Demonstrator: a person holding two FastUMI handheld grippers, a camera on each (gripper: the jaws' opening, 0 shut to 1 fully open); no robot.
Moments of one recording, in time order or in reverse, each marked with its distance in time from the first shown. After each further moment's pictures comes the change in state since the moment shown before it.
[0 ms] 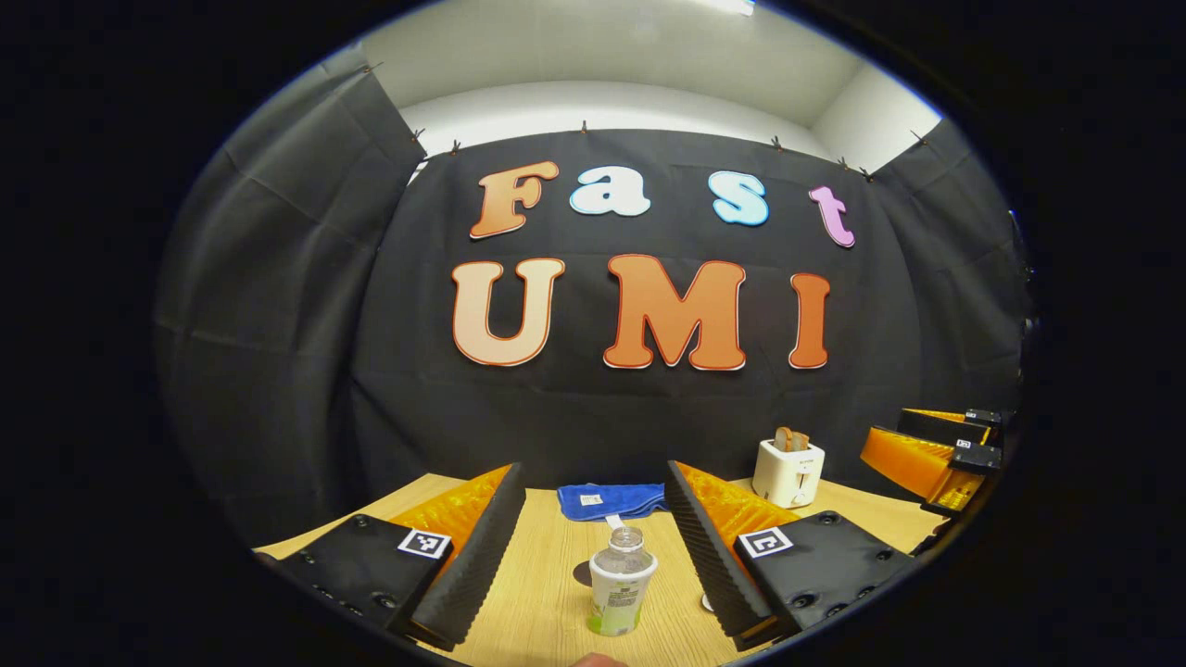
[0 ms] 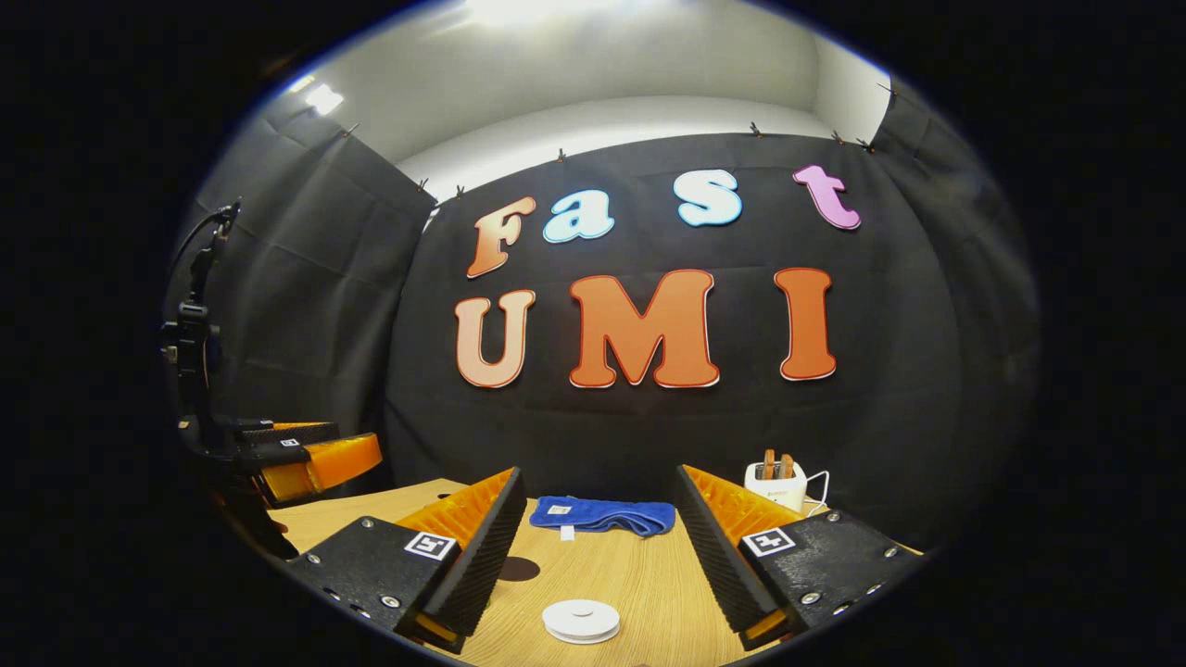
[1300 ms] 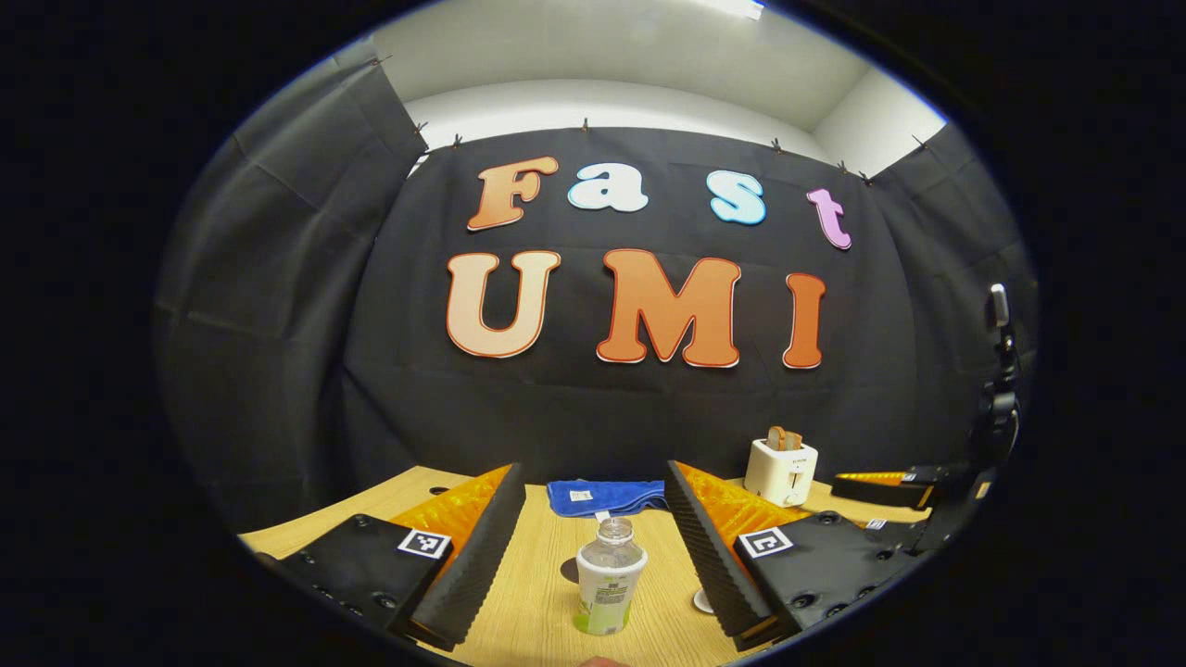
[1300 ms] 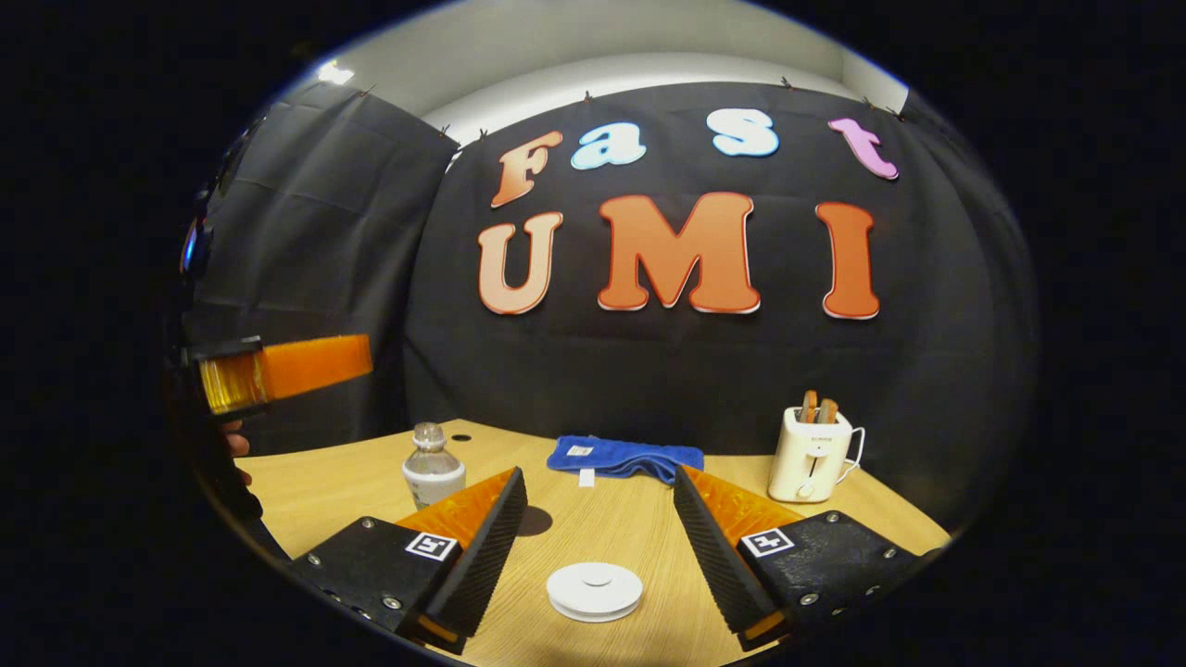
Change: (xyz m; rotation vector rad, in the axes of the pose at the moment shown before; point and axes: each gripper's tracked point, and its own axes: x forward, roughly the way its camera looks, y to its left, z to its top) left arm 0.004 -0.008 -0.020 -0.034 0.001 -0.022; right arm 0.029 0.028 -0.121 -0.016 0.234 0.104
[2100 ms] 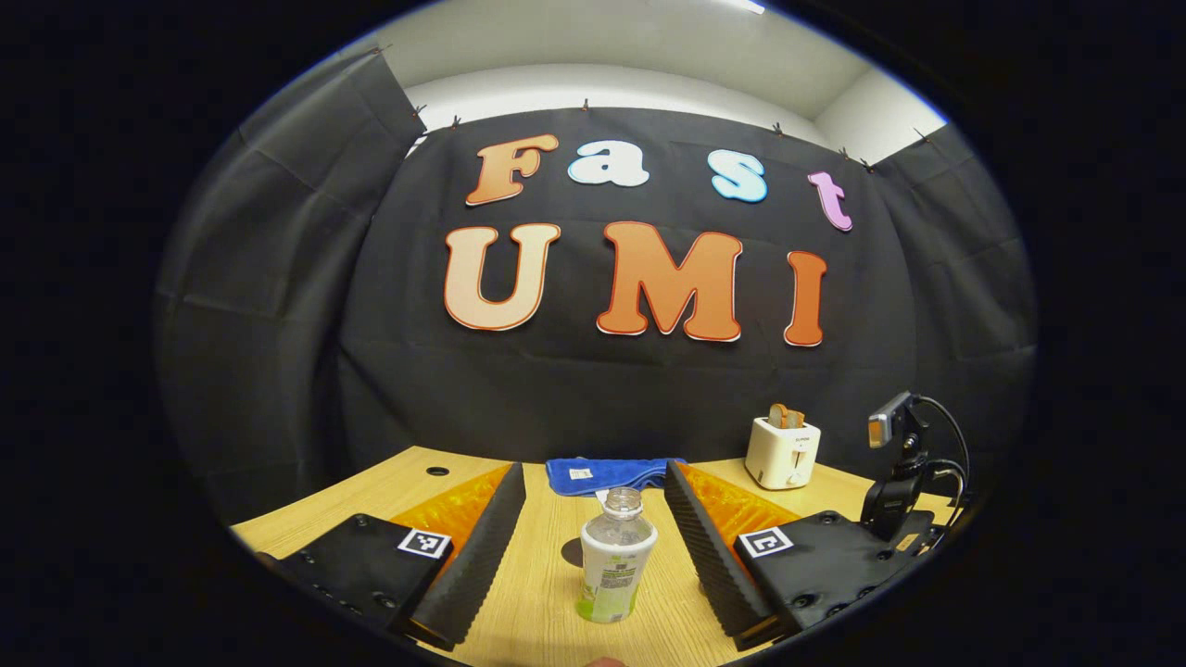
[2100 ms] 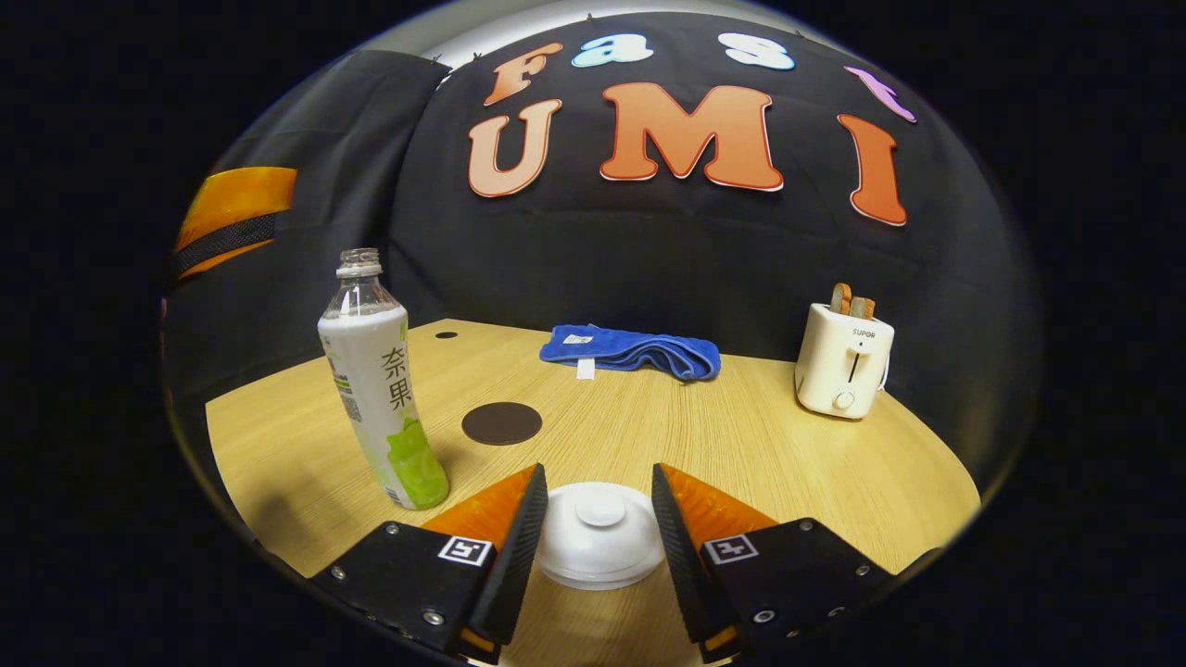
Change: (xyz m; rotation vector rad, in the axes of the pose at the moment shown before) left arm 0.004 0.001 -0.036 -0.006 0.064 -0.024; right arm 0.039 0.001 -0.115 -0.032 0.264 -0.010
